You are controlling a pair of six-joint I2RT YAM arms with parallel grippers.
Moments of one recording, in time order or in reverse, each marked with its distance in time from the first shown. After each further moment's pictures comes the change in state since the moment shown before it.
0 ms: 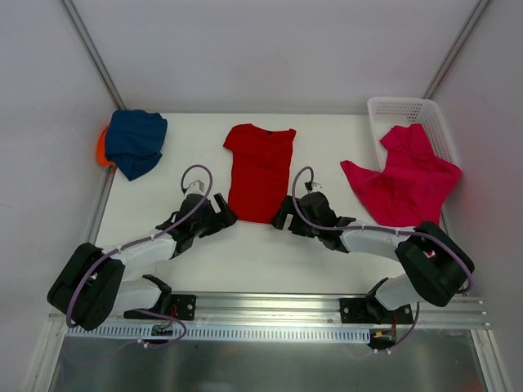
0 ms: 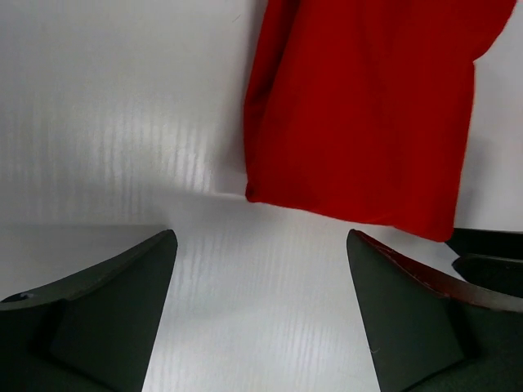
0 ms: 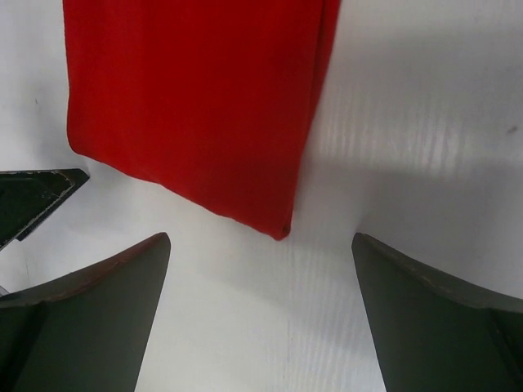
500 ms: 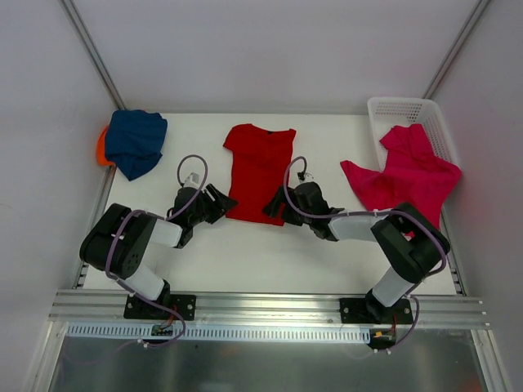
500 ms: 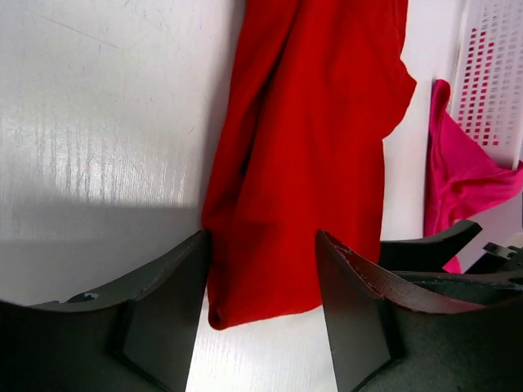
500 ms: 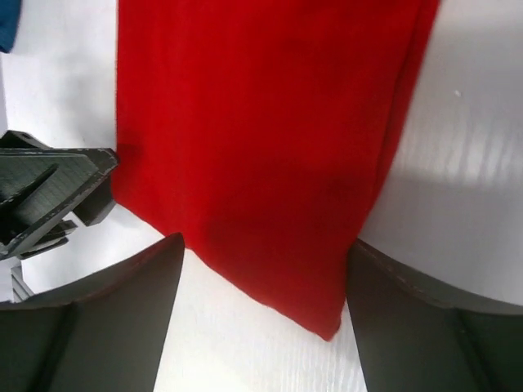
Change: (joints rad) left arm 0.167 0.359 -0.027 0.589 0.256 -0.139; right arm -0.046 0.201 0.105 0.182 -0.089 0.001
